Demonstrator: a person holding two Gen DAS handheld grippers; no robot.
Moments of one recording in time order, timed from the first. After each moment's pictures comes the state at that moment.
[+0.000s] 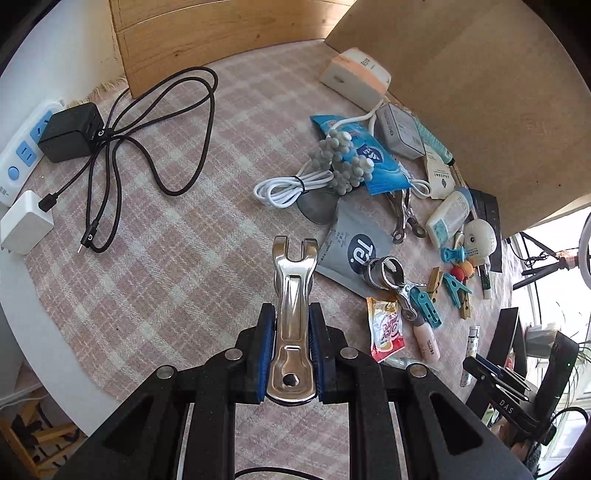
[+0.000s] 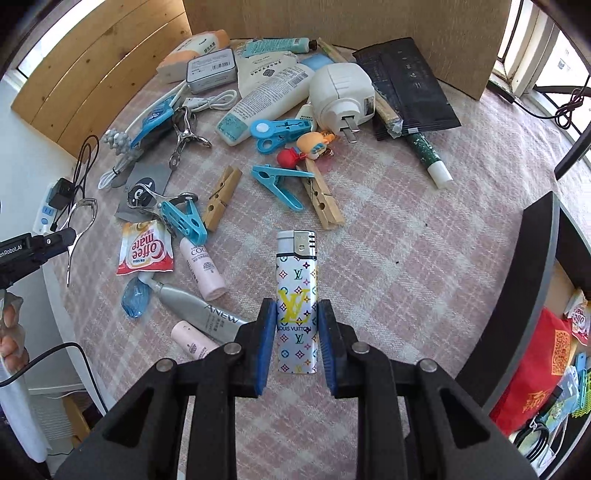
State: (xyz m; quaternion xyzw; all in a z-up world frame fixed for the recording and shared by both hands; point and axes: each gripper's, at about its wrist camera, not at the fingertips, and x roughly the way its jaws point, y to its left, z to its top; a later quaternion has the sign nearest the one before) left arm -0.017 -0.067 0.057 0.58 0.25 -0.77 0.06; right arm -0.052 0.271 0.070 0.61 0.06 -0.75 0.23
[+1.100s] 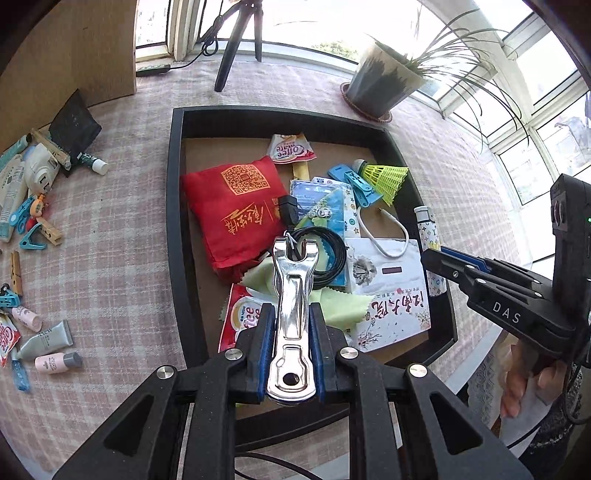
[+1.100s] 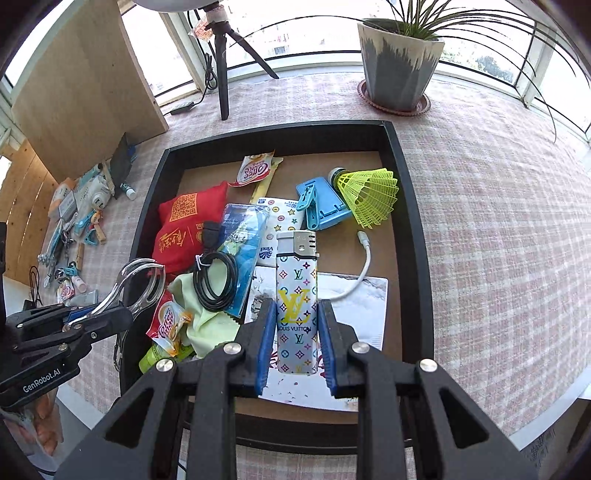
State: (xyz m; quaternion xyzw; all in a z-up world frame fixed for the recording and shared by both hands) left arm 0.043 0.350 0.121 0.60 -0.03 -0.73 -0.31; right arm 0.069 0.609 0.124 0.56 -0.10 -0.82 -0.03
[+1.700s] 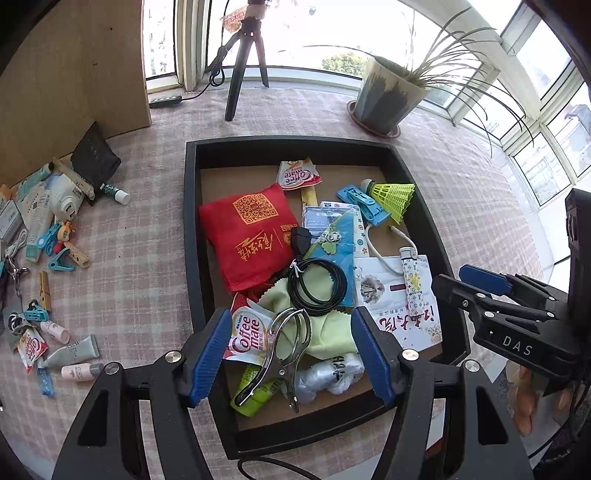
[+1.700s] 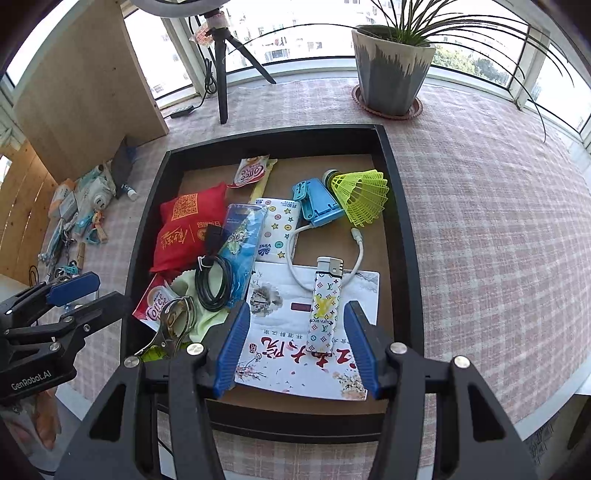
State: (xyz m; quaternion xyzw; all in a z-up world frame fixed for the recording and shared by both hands) left arm 0.047 0.352 0.142 0.56 -0.07 -0.77 -0.28; right arm 0.078 0.596 0.137 0.55 -0.10 -0.83 -0.03
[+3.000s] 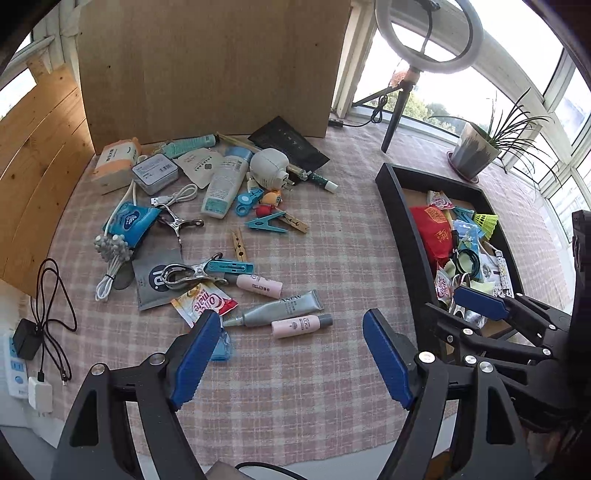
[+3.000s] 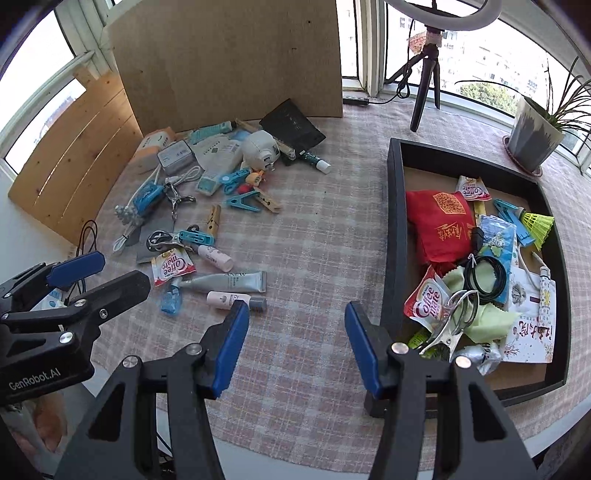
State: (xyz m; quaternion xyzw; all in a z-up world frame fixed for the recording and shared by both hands) left arm 0.029 0.086 0.163 0.52 -0.04 -0.83 -0.20; right arm 0.076 0.302 0.144 0.53 -0.05 -0.84 0.05
